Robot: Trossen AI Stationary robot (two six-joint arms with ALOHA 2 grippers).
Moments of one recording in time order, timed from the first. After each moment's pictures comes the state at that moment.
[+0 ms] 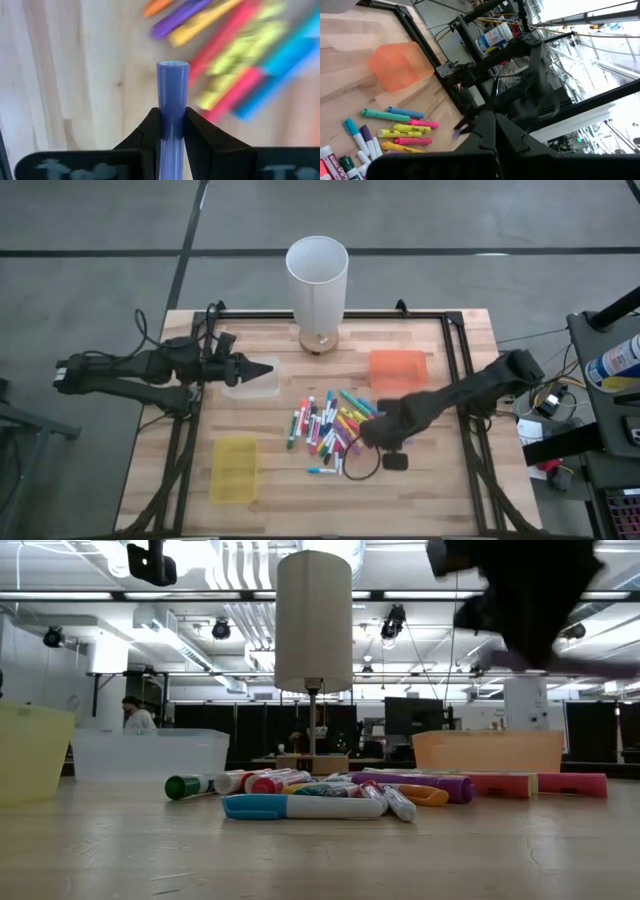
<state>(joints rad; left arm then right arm) 0.00 0.73 0.78 -0.12 -0.08 -1.04 0.33 1.62 1.30 -1.07 0.00 0.39</state>
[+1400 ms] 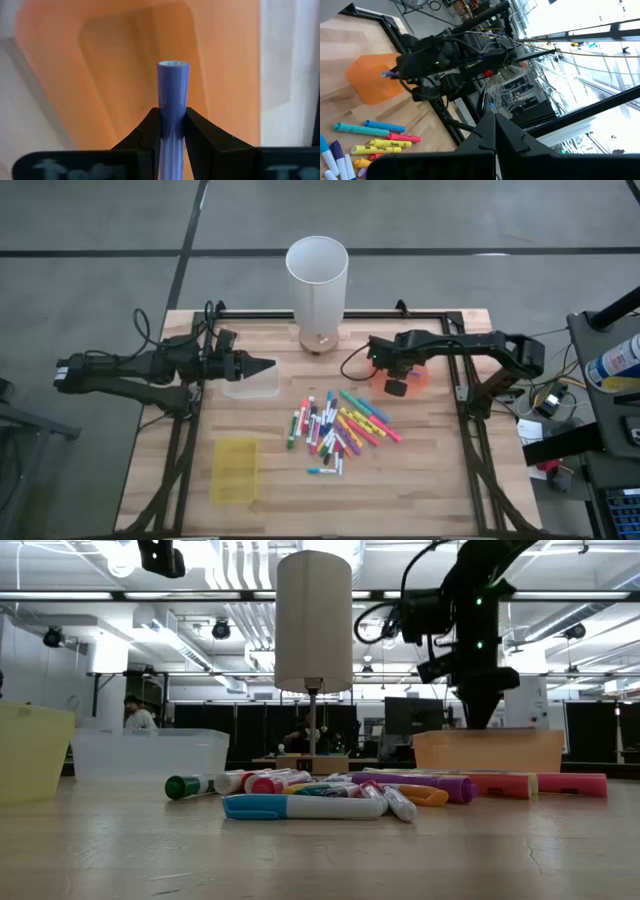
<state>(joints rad) 0.00 0.75 0.78 0.00 -0.10 -1.08 -0.32 1.57 1.02 -0.96 0.23 -0.05</state>
